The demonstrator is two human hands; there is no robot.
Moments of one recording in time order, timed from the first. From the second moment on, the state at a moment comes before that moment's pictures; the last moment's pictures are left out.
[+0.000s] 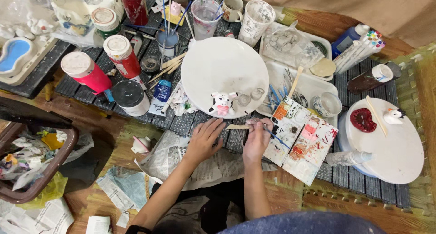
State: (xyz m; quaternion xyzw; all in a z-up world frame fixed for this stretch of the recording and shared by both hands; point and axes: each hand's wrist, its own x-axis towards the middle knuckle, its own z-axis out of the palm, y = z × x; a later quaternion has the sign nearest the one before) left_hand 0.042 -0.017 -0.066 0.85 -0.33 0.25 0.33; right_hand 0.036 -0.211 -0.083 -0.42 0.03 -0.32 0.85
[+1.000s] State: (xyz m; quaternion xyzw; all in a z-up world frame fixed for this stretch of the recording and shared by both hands) left_hand 0.043 -0.050 -0.043 0.86 -0.38 0.18 0.28; right_hand 0.027 -0.213 -0.083 -0.38 0.04 -0.29 0.88
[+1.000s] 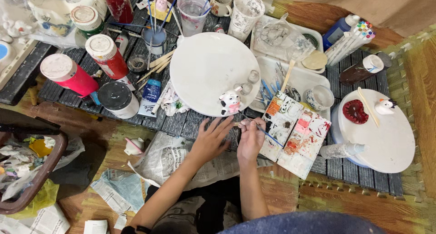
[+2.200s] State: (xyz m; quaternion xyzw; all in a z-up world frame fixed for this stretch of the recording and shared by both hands) left_hand 0.055 -0.033 -0.055 0.87 -0.30 0.28 0.26; right_hand 0.026 -0.206 -0.090 -0.45 0.04 -0.34 0.83
